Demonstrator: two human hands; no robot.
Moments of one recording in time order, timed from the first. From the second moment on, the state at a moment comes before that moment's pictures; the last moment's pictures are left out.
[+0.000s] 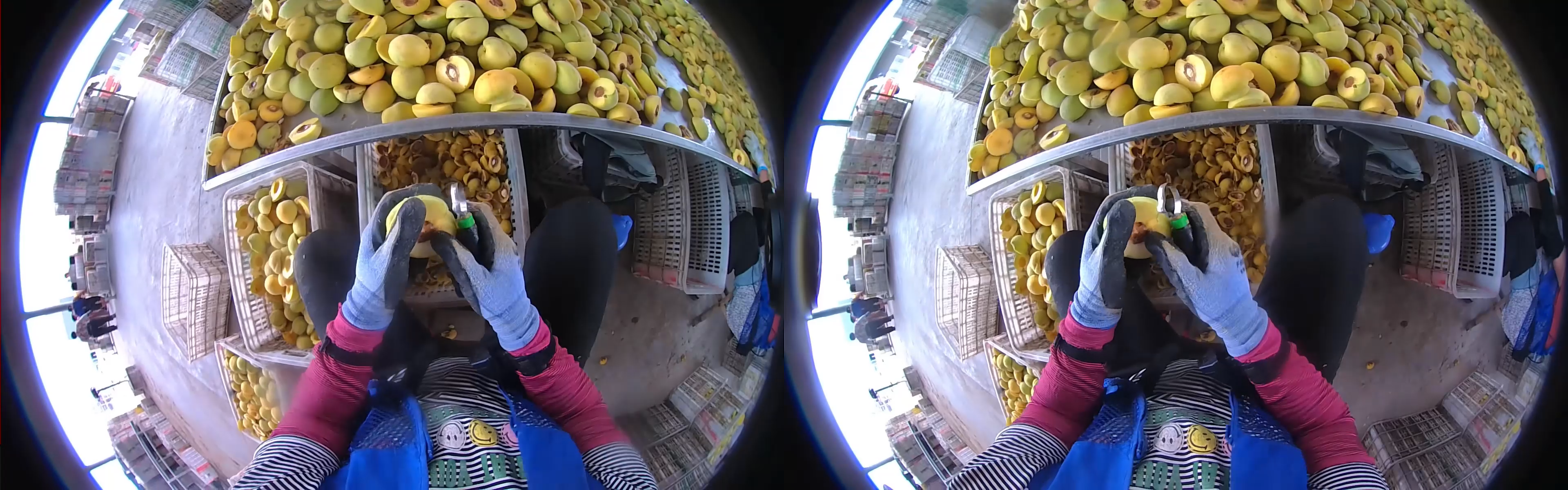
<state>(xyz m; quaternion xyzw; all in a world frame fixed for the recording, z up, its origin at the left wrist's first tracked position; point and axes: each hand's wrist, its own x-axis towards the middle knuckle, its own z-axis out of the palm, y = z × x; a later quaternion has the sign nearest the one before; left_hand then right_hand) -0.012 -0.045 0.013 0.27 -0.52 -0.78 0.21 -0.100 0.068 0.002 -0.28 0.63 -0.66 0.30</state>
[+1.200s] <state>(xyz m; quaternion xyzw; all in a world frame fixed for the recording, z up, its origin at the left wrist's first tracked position) -0.006 0.003 -0.007 0.32 -0.64 -0.64 0.28 -0.059 0.114 -0.013 -0.38 0.69 -0.59 0.16</state>
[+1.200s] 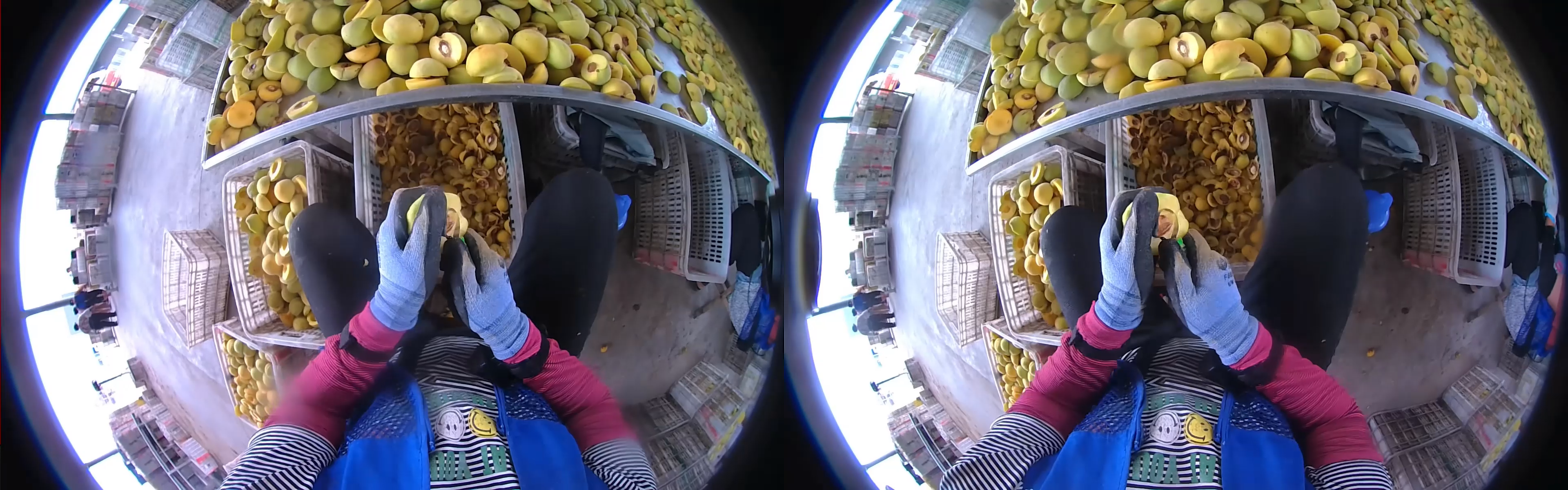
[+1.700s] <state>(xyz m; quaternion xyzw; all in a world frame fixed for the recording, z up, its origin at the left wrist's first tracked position) -0.017 0.004 0.023 0.27 -0.64 -0.65 0.31 -0.061 0.112 0.006 -0.33 0.60 -0.69 0.24</state>
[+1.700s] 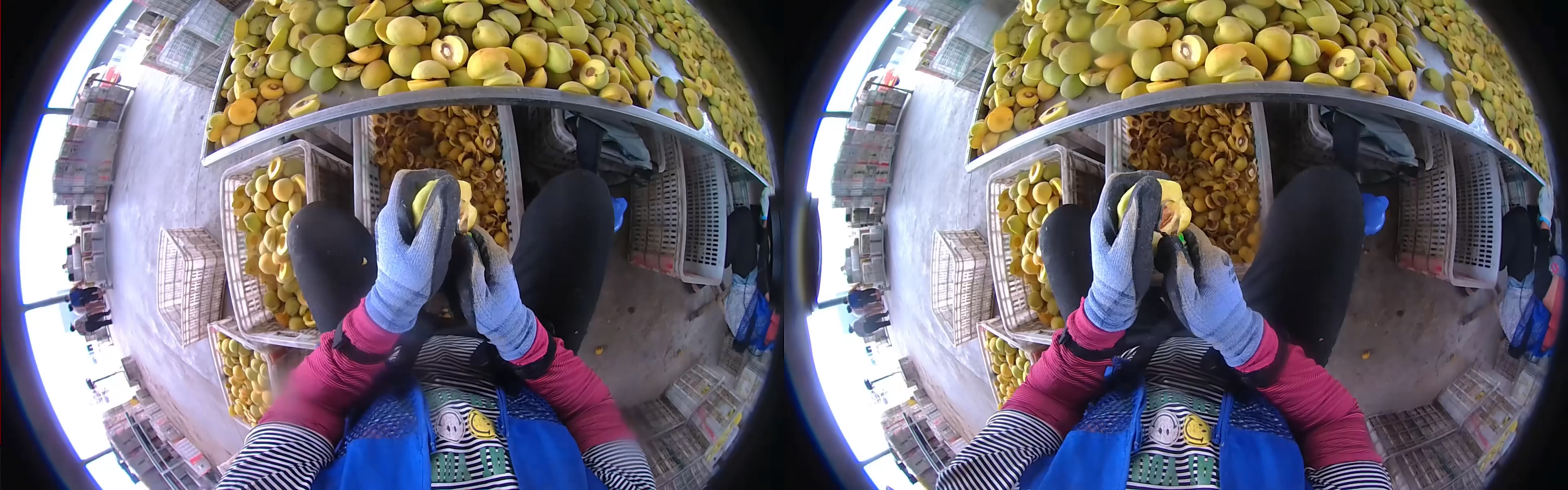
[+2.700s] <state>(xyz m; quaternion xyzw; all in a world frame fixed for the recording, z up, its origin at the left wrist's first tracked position) -0.018 0.021 0.018 0.29 -0.58 -0.66 0.37 -0.052 0.117 -0.008 -0.34 0.63 -0.65 0.24</state>
